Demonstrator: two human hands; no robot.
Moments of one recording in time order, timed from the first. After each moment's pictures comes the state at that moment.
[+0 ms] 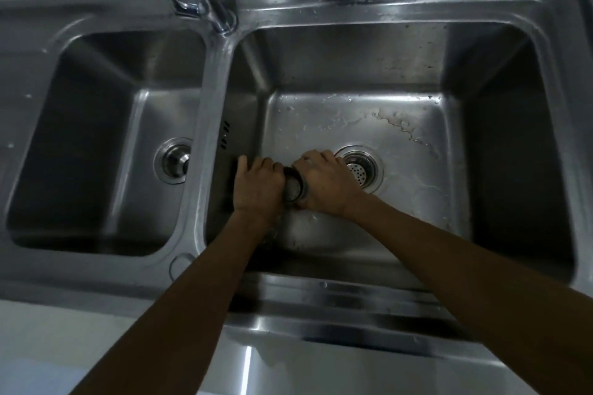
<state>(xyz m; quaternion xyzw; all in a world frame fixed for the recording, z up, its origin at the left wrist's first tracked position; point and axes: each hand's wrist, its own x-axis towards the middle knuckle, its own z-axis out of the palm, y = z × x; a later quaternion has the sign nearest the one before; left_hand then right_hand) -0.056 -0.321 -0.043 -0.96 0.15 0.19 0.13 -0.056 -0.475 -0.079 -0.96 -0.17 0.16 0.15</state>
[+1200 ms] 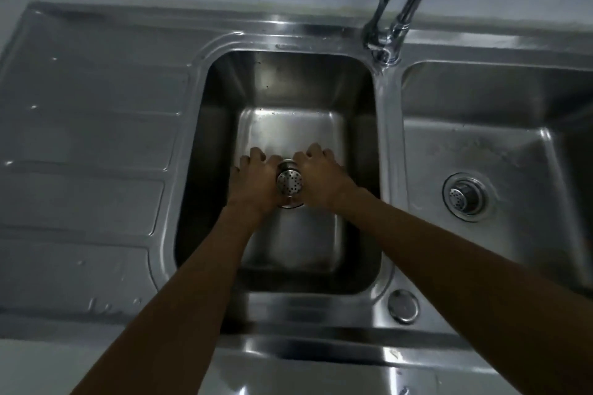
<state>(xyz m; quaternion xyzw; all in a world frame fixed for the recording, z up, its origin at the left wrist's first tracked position) 0.043 -0.050 -0.015 -0.97 0.09 0.22 -0.09 0.040 -0.196 -0.029 -0.96 -0.07 0.23 0.15</state>
